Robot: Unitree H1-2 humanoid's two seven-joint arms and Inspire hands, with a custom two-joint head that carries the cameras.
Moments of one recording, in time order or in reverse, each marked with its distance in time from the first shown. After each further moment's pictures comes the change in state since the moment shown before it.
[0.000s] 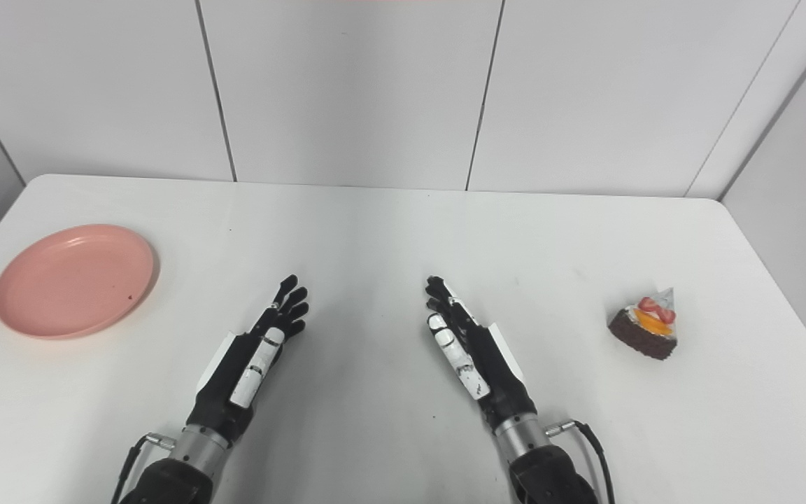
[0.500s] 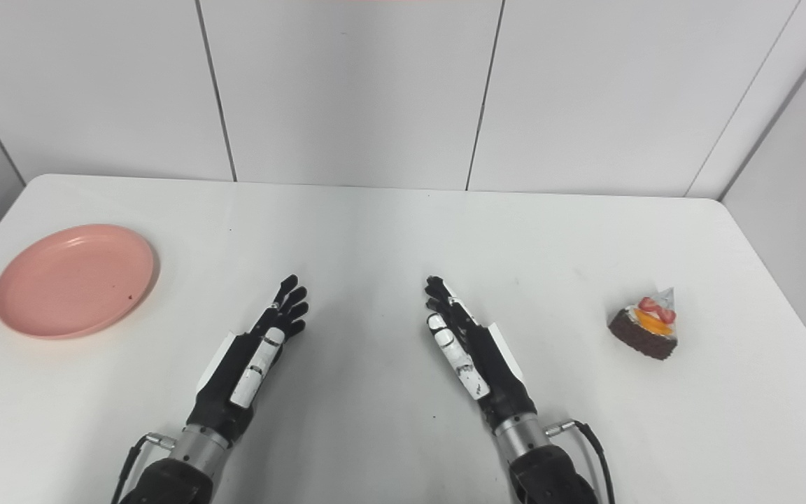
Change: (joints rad) left arm 0.000 0.000 0.000 -0.001 0.000 0.002 -0.001; right arm 0.000 0.000 0.001 -0.001 -0.002 0.000 0.000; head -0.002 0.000
